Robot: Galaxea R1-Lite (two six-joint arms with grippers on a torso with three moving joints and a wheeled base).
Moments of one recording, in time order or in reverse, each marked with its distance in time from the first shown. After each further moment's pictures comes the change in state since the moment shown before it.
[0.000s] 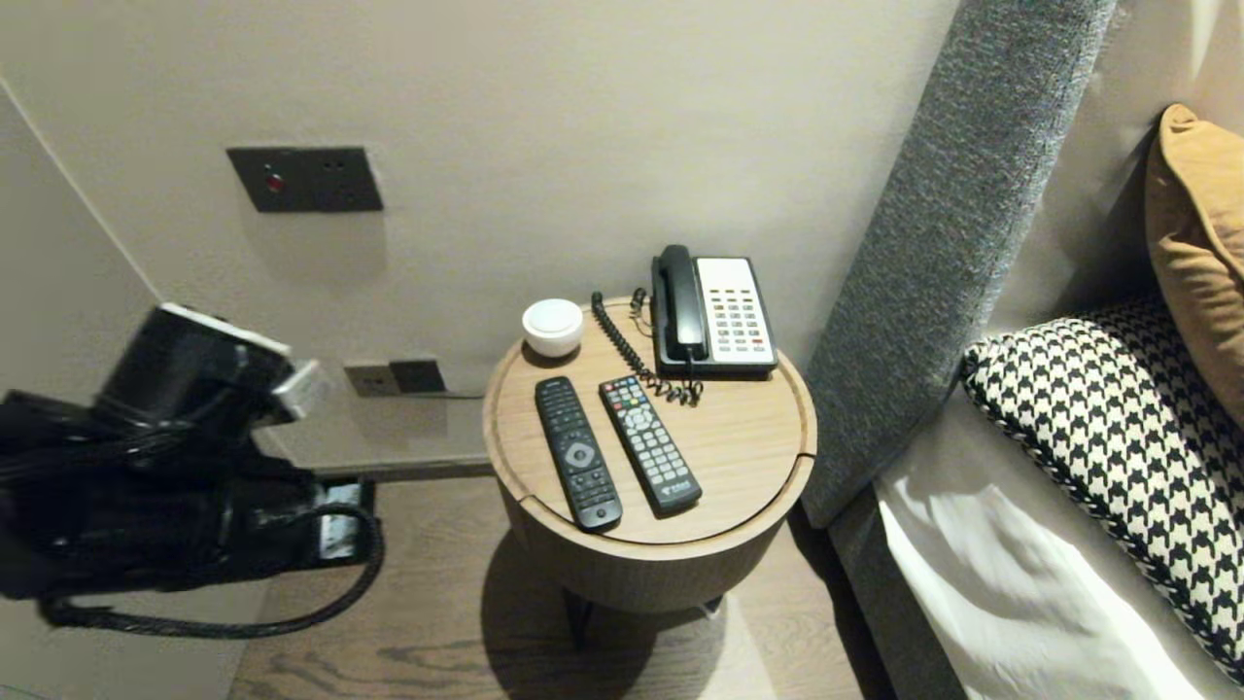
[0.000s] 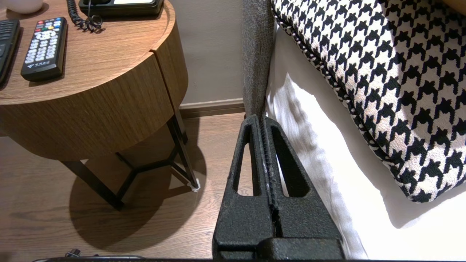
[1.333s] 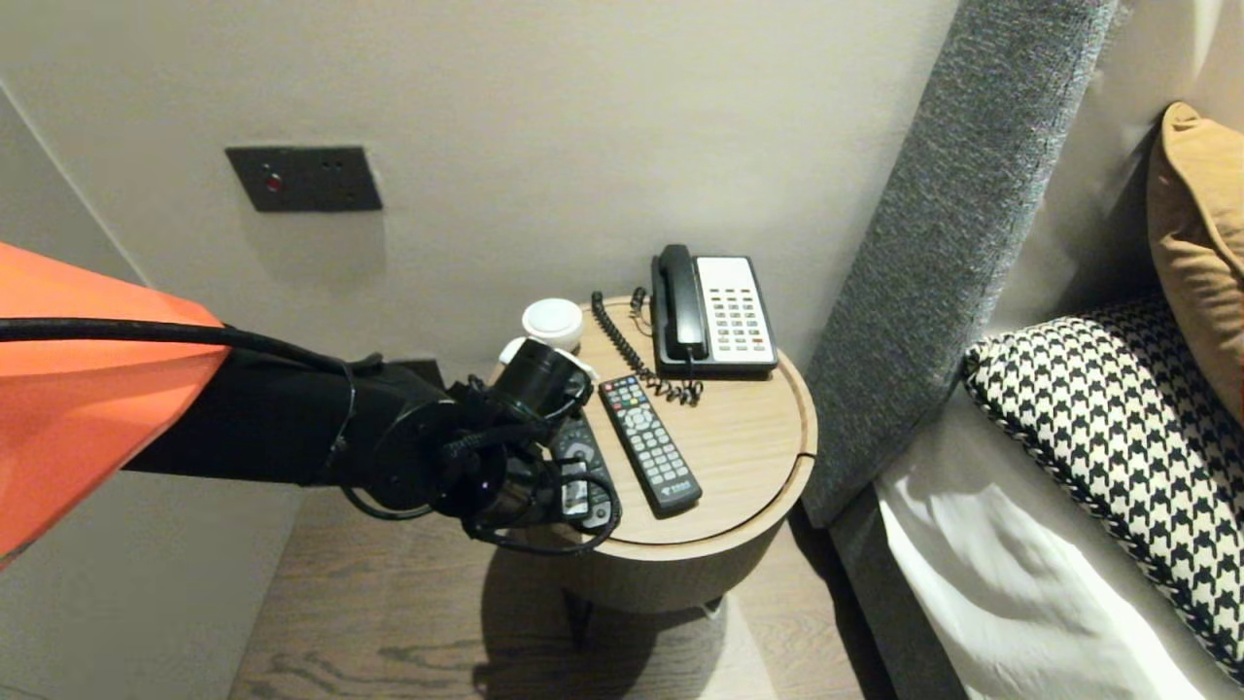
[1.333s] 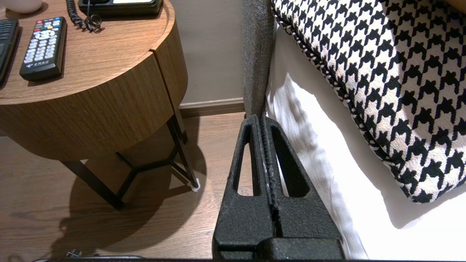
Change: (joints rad) left arm -0.205 0.528 -0.354 -0.087 0.102 -0.168; right arm 0.000 0.000 0.000 0.000 0.000 0.000
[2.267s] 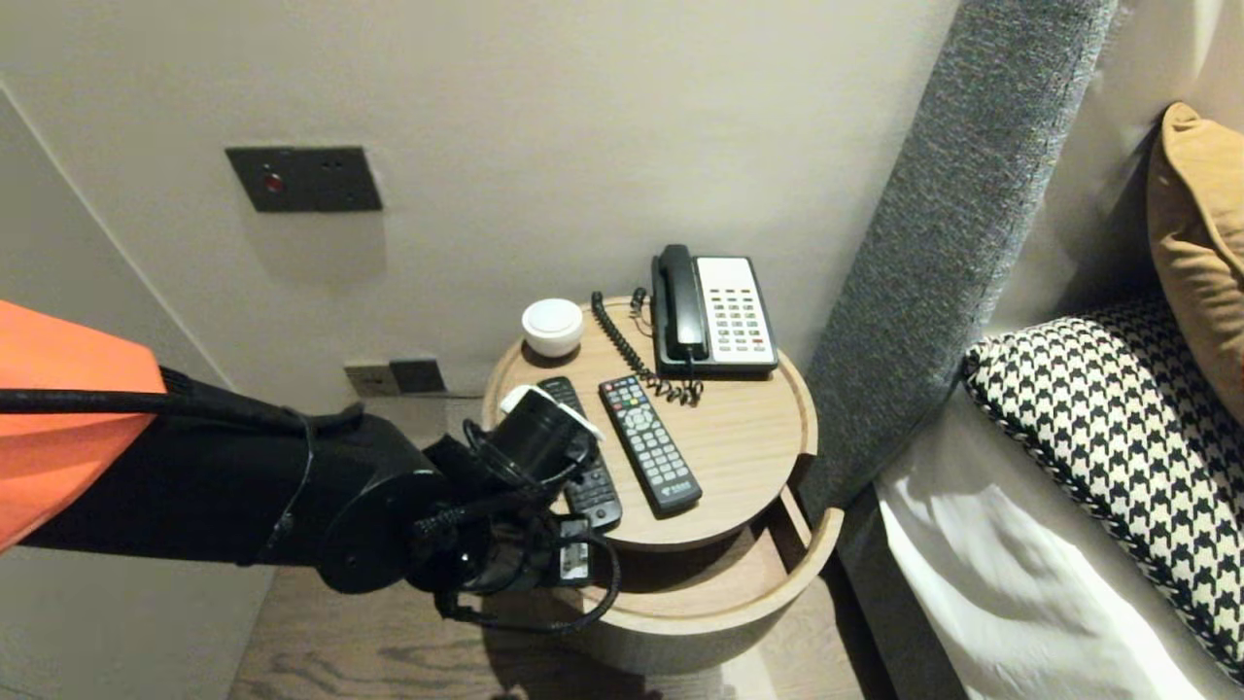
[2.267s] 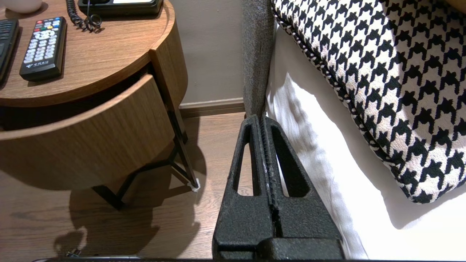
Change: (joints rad) left arm -0.089 -0.085 0.174 -0.037 -0.016 -0.063; right arm 0.000 0.000 0.000 0.000 0.000 0.000
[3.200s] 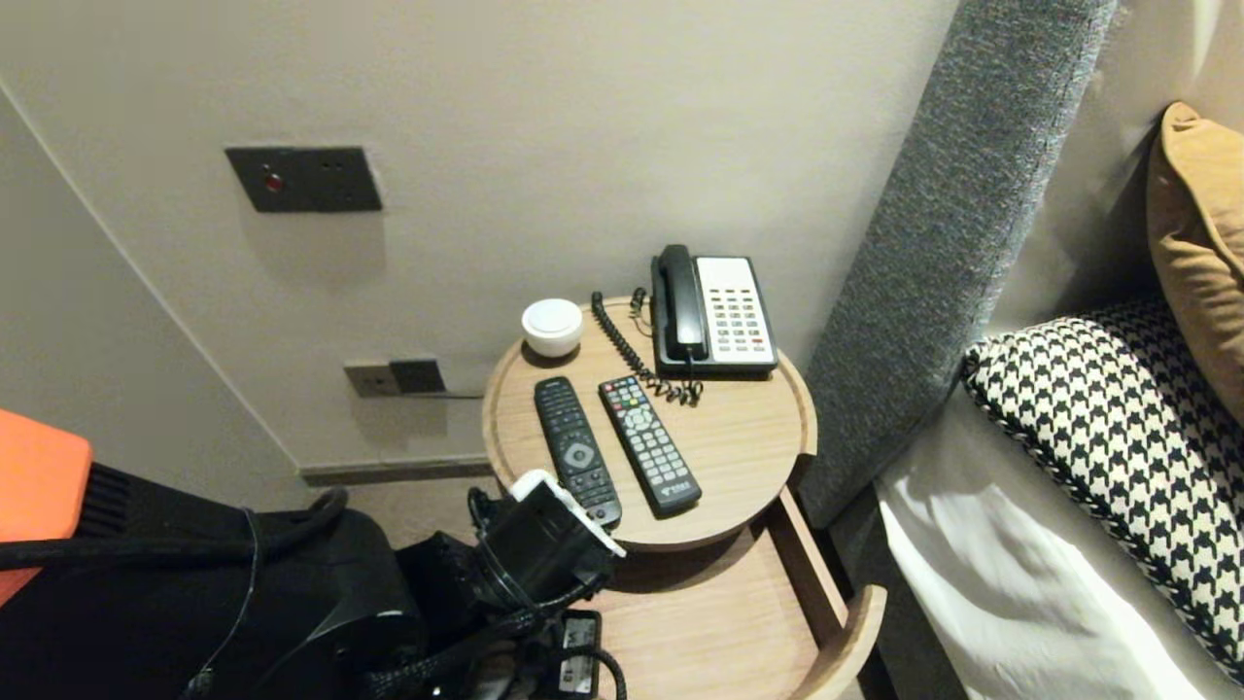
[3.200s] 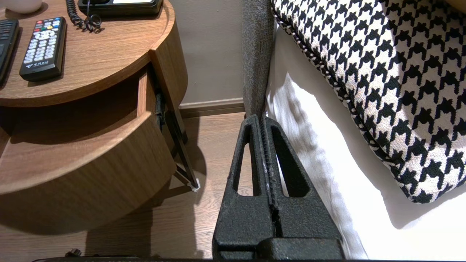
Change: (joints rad) left arm -0.138 -0.072 0.190 -0.055 -0.001 -0.039; right arm 0.000 0.000 0.000 0.000 0.000 0.000
